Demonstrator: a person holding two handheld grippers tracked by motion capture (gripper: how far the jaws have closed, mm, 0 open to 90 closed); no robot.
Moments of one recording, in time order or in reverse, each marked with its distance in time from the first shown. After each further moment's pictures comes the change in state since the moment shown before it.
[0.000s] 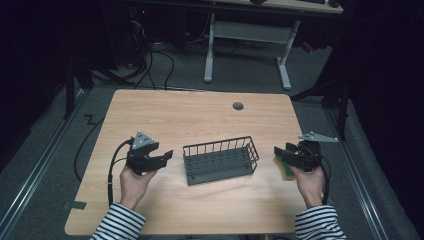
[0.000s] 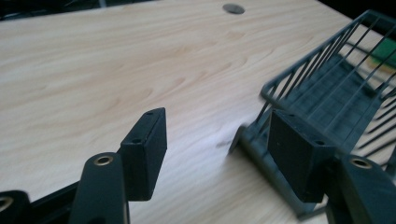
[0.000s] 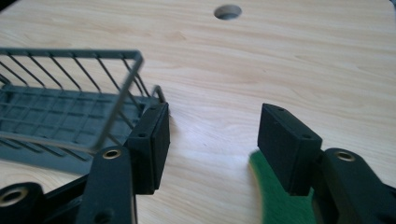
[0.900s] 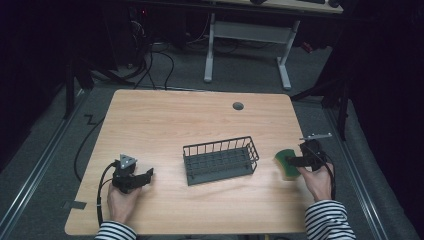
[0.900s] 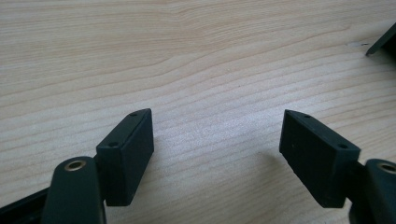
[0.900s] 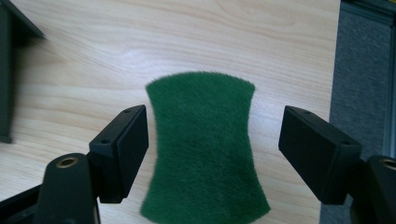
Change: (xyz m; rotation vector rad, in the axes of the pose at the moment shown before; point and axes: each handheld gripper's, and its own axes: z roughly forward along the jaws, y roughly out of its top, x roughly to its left) left arm 0.043 -0.087 0.020 0.108 0.194 -0.097; right arm -0.046 -0.013 0.029 0.294 -0.211 -0.018
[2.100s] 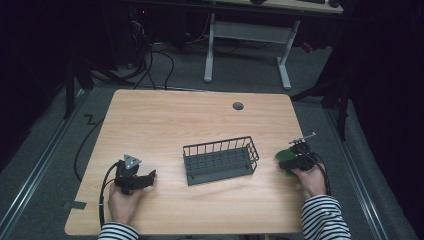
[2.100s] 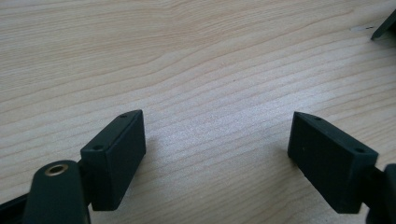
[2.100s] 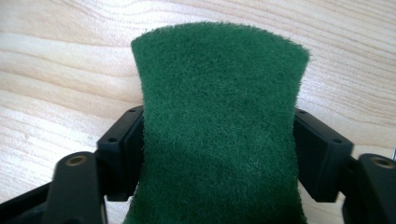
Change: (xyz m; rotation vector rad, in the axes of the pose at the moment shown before) left arm -0.007 0.001 0.003 0.027 0.023 0.054; right arm 0.001 -0.001 0.045 0.186 0.037 -0.056
